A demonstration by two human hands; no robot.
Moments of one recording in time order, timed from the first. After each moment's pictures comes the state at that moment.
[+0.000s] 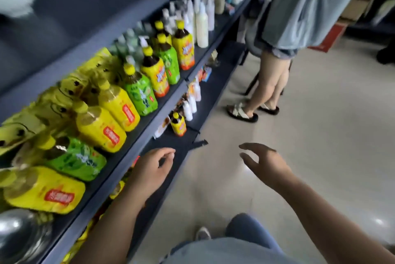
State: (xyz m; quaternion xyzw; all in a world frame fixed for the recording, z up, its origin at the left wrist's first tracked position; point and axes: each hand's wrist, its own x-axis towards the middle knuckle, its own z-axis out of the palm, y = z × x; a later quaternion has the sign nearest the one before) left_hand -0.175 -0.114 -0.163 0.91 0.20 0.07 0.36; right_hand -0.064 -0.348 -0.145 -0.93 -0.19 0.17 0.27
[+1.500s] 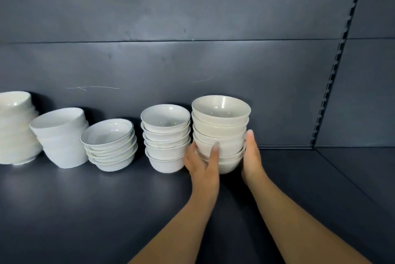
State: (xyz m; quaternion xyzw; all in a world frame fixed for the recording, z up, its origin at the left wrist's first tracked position) left_hand 0.013 0.208 0.020 0.46 0.46 0.65 0.38; right_hand 0.110 0.241 0.026 -0.46 -0.42 0.45 0.64
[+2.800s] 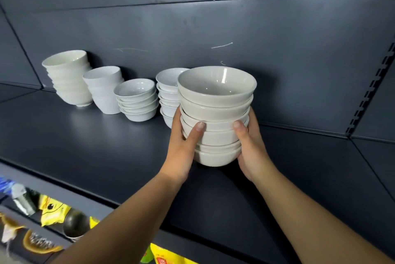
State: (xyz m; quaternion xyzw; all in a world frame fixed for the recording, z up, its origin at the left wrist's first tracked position) left_hand -0.005 0.147 0.025 0.53 0.38 0.68 0.34; right_hand 0.125 0.189 0.024 -0.21 -0.60 0.54 0.55
